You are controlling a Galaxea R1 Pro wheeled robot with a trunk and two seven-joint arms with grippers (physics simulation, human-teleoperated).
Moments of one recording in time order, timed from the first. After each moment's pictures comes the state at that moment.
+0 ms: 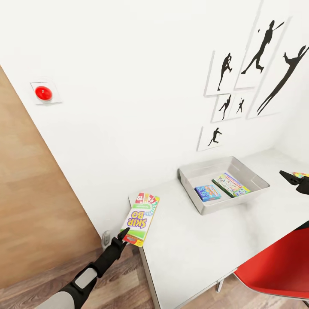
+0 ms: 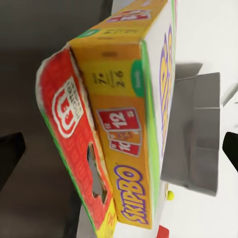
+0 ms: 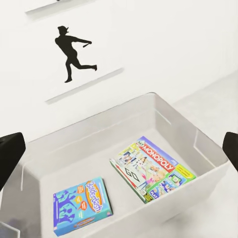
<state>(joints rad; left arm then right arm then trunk) -0.60 0.00 0.03 -0.22 1.01 0.22 -0.82 -0.41 -0.54 -0.53 -1.62 -0.57 0.71 0.34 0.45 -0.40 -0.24</state>
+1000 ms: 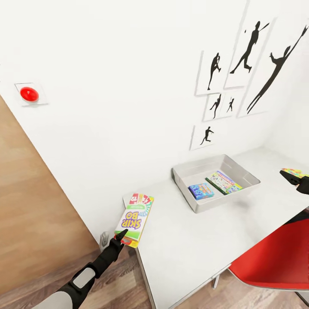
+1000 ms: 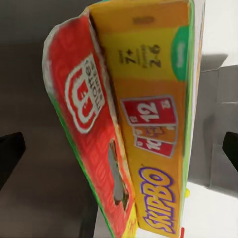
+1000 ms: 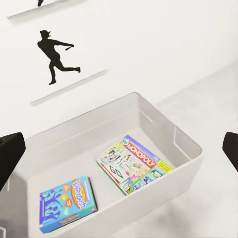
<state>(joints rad) -0.60 0.01 0.04 -0.21 1.02 0.22 -0.75 -0.41 -0.54 -0.53 -1.61 -0.57 0.71 0.34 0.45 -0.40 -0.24</state>
